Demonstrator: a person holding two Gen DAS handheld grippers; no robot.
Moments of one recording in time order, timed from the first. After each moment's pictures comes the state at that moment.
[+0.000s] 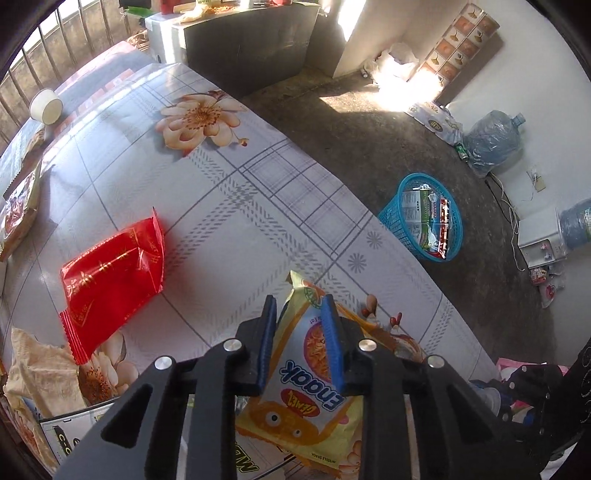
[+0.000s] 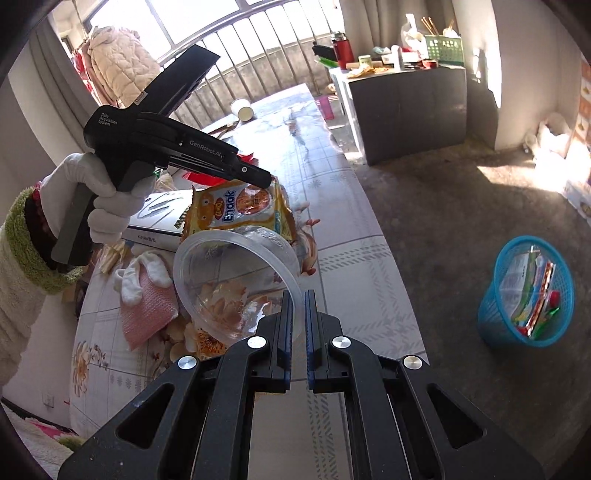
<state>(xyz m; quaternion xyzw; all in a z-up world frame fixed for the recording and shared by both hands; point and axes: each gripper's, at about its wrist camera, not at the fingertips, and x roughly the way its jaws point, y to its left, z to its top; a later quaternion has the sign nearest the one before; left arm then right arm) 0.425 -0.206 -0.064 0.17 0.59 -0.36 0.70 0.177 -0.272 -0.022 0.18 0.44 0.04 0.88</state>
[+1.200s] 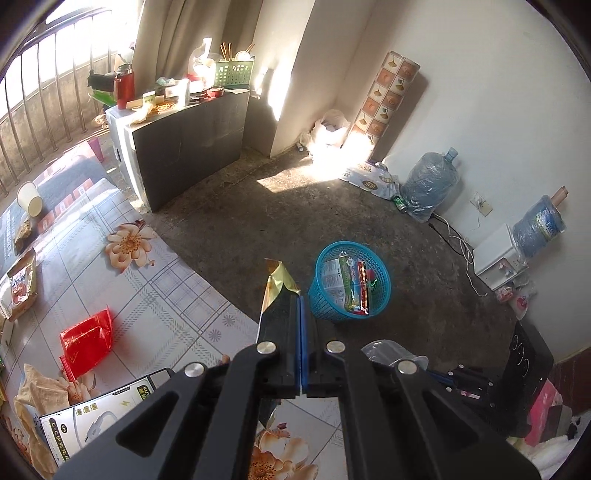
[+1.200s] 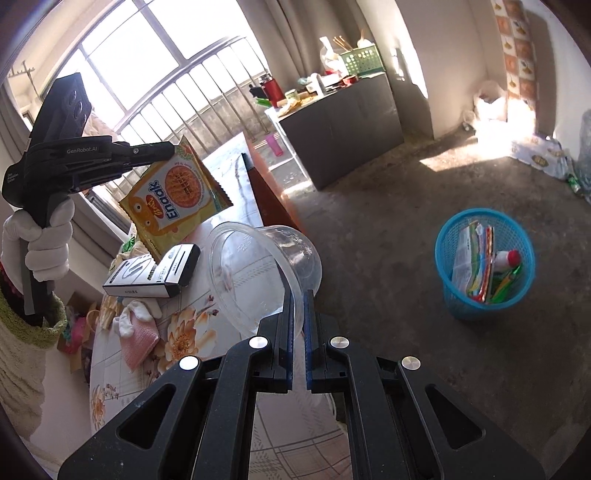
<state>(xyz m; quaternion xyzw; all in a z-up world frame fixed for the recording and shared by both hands) 0.339 -0.264 0.064 0.12 0.46 -0.46 0.75 0.094 -0.360 -0.004 0.28 0.38 -0.06 0.88</state>
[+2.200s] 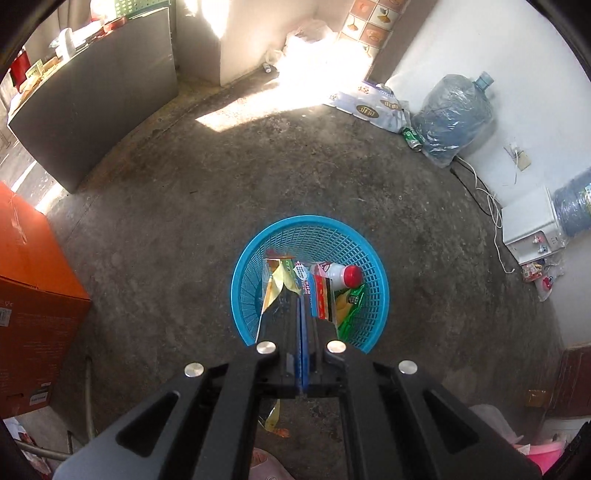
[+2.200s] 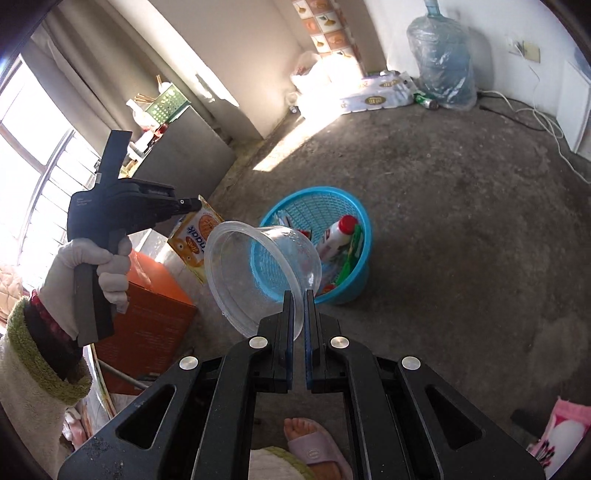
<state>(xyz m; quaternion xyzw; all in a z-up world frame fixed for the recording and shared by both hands) 0.319 -0.615 -0.152 0.20 0.57 -0.42 0.68 -0.007 -0.526 -0.079 0.41 0.36 -0.30 0.78</state>
